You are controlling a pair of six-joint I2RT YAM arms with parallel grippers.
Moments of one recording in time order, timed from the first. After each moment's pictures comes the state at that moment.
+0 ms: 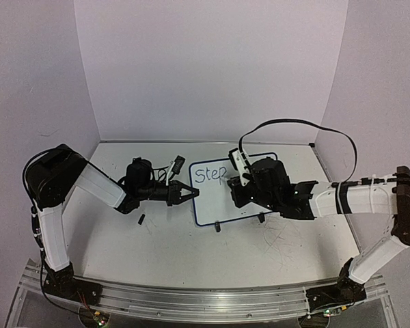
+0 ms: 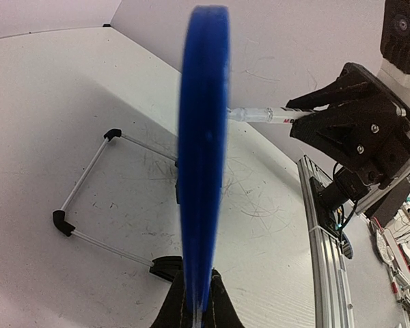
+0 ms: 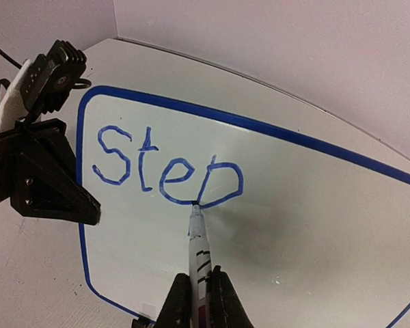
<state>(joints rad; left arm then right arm) -0.64 1.95 0.87 0.84 0.78 -0.38 0.92 1.53 0.91 0.15 0.32 0.11</state>
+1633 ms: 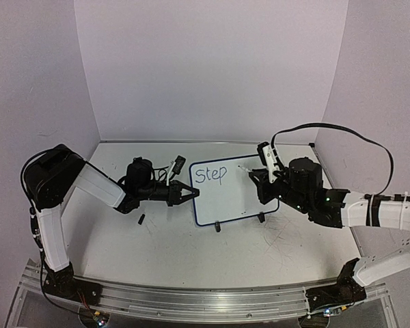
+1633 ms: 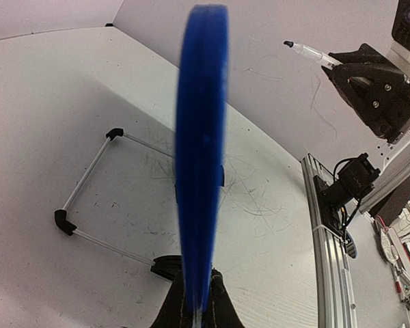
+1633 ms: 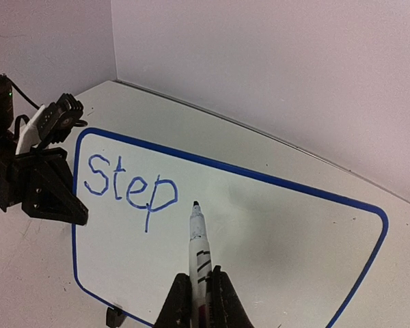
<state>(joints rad) -0.64 1.93 0.87 0.81 0.76 -0.36 0.83 1.24 0.71 0.25 0.24 0.00</state>
